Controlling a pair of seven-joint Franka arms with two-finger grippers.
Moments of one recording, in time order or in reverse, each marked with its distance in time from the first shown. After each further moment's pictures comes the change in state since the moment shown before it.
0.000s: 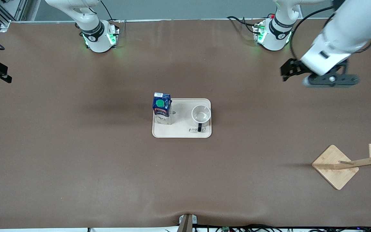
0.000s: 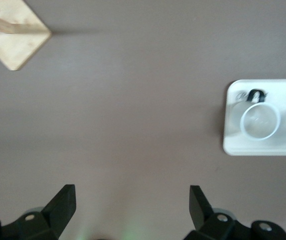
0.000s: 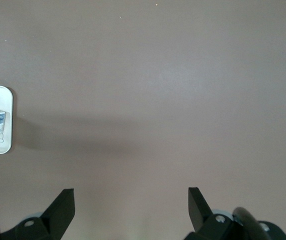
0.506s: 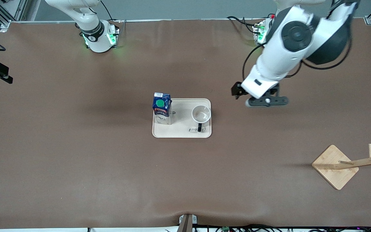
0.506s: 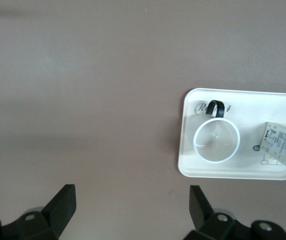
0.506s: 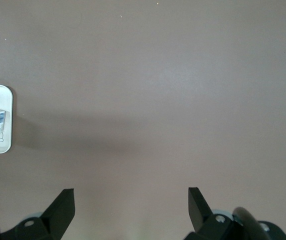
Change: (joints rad) left arm -0.095 0.132 -0.103 -0.151 0.000 0.301 -0.269; right arm 0.002 0.009 0.003 0.000 0.000 0.001 0.000
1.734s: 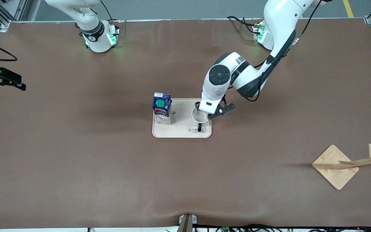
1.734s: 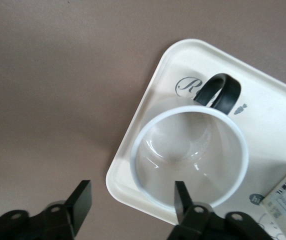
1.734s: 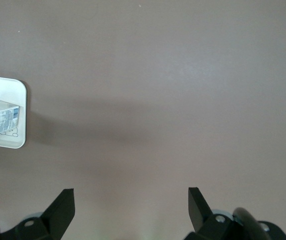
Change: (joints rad) left arm -0.204 0.360 0.000 -0.064 0.150 0.340 -0.628; right arm 0.016 0.063 0.007 0.000 0.061 0.000 0.003
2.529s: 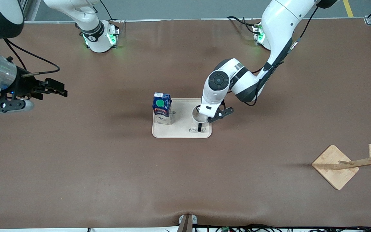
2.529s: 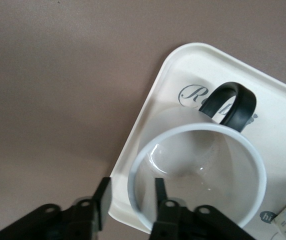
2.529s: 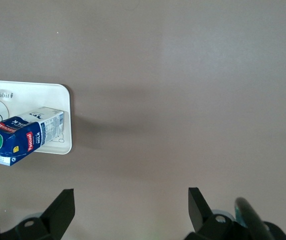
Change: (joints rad) left arm 0.007 0.039 0.007 0.001 0.027 0.041 -0.001; right arm 0.159 0.064 0.005 0.000 0.095 0.013 0.245
